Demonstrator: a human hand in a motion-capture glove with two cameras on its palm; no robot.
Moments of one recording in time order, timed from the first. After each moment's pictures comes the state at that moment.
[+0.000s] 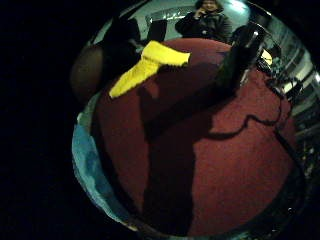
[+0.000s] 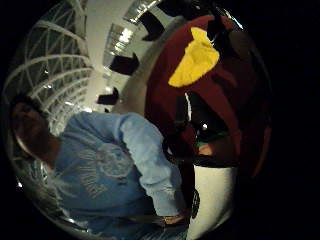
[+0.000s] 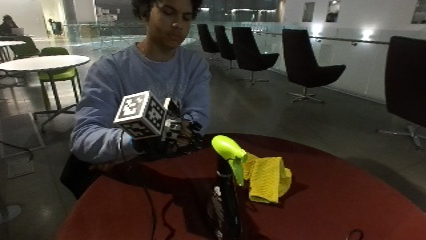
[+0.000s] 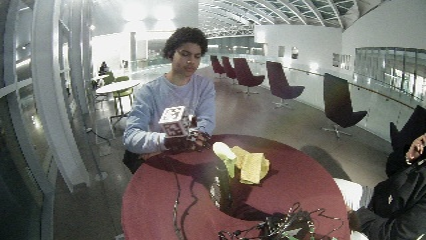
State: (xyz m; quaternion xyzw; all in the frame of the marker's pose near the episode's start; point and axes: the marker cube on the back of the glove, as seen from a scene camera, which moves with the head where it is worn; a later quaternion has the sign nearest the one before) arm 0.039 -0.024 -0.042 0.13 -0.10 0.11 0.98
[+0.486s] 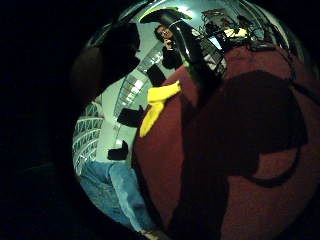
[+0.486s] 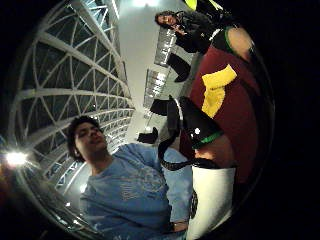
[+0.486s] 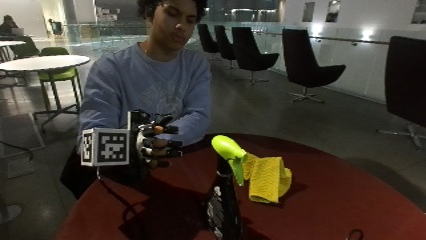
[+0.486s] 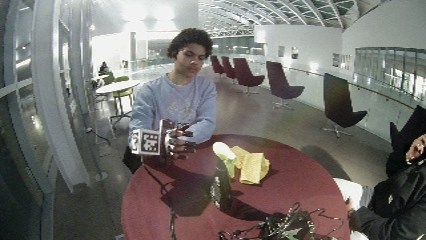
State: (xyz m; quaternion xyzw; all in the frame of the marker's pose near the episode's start) arm 0.096 0.019 -0.063 0.33 -0.32 0.20 0.87
